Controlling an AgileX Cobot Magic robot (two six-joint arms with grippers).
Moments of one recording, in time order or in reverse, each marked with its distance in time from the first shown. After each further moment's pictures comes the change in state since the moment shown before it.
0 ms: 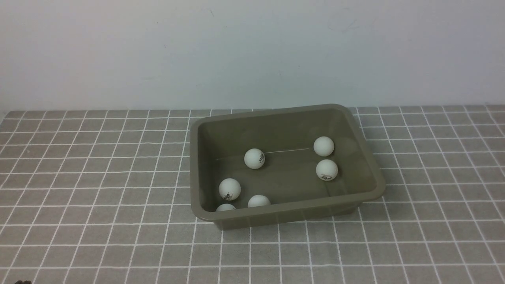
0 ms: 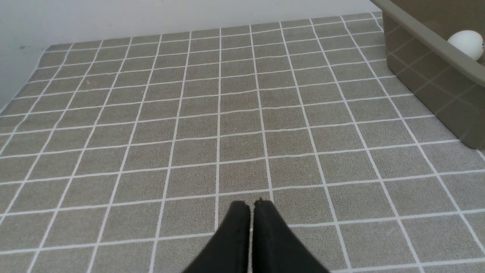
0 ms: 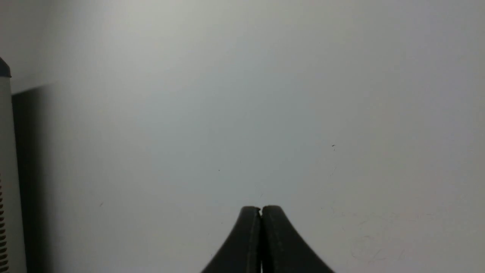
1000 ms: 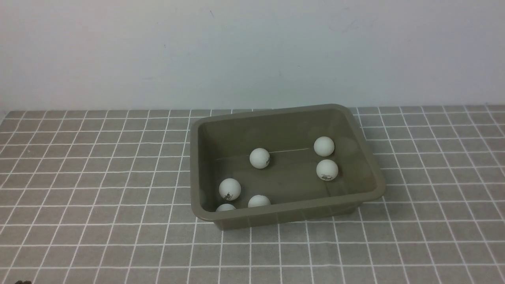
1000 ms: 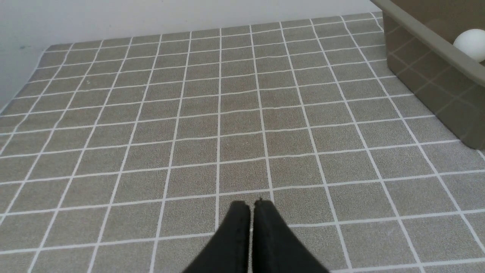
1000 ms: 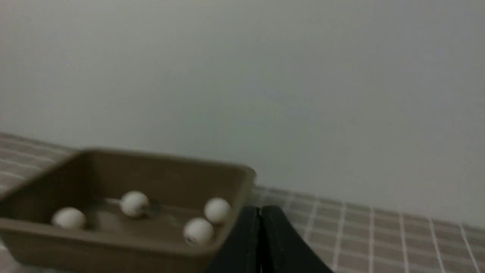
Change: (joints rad) right arm -0.265 0.000 0.205 0.226 0.238 -0.380; left arm 0.000 0.000 0.000 0.000 0.000 0.000
